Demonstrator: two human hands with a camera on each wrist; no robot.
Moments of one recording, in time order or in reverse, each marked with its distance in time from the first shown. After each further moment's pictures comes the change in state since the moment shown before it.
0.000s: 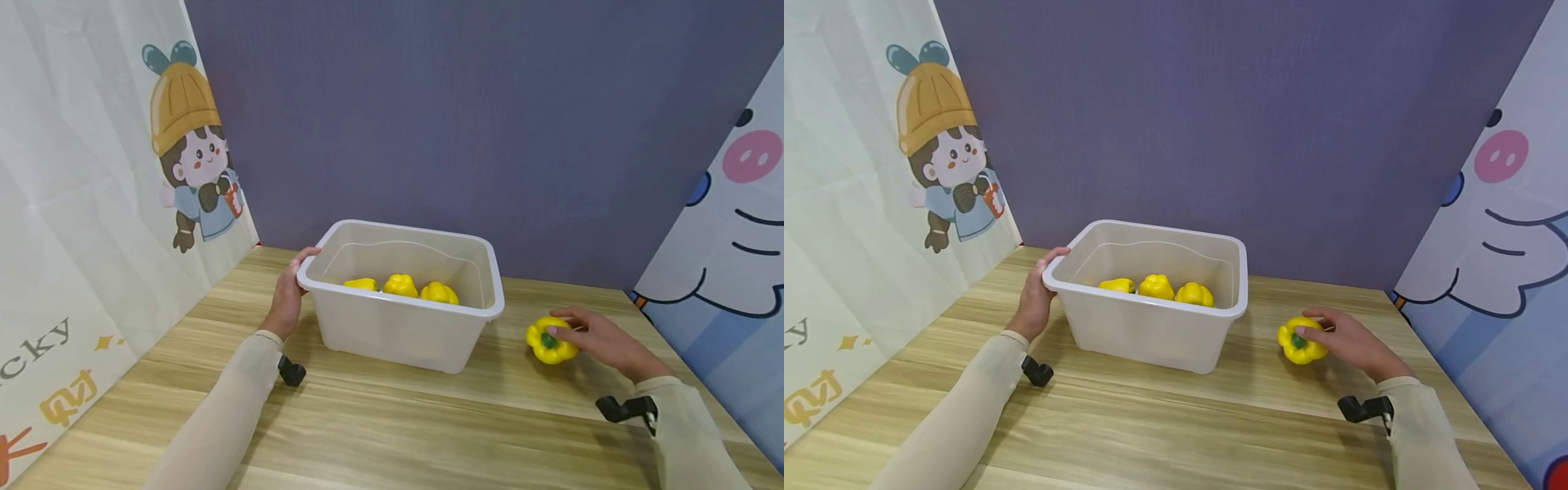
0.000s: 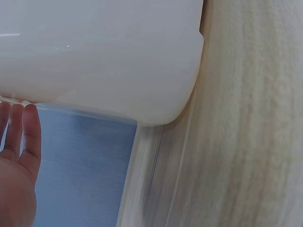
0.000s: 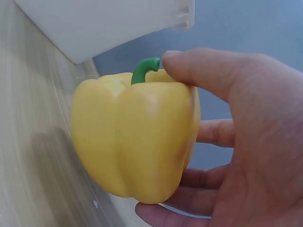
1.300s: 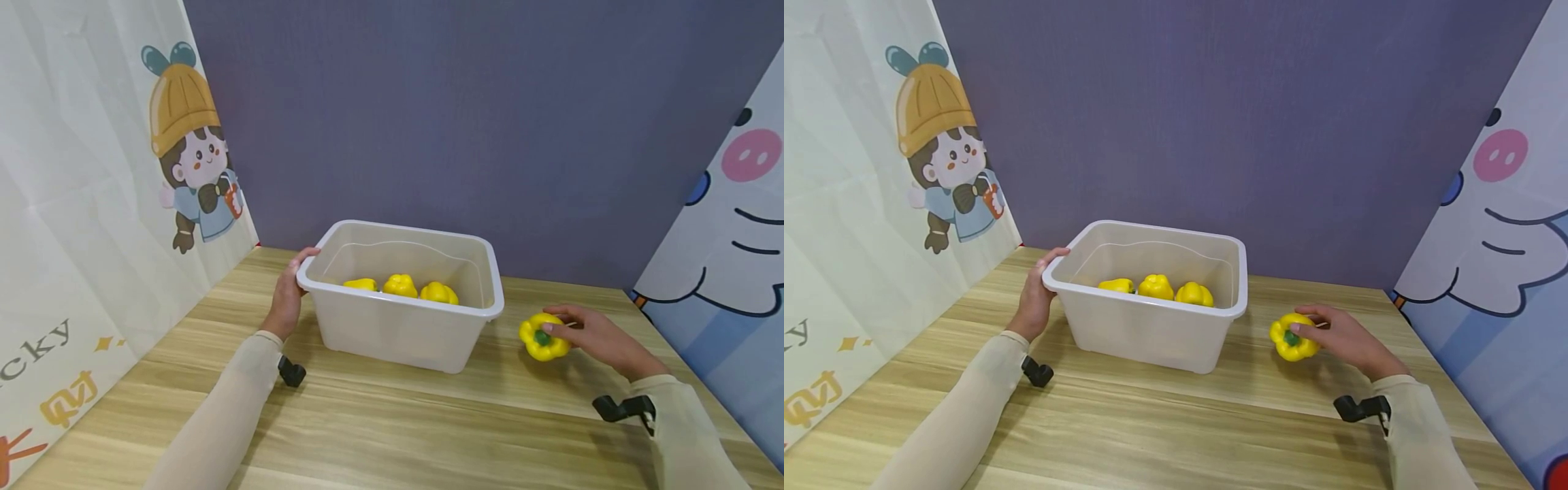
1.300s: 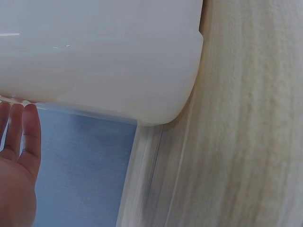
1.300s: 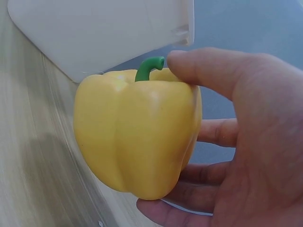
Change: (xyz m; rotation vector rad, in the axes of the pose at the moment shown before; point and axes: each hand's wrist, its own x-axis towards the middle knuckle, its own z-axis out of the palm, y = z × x) left_hand -0.001 0.001 0.000 0.016 0.004 -0.028; right_hand -0.002 -0.013 0.002 0.046 0.025 -0.036
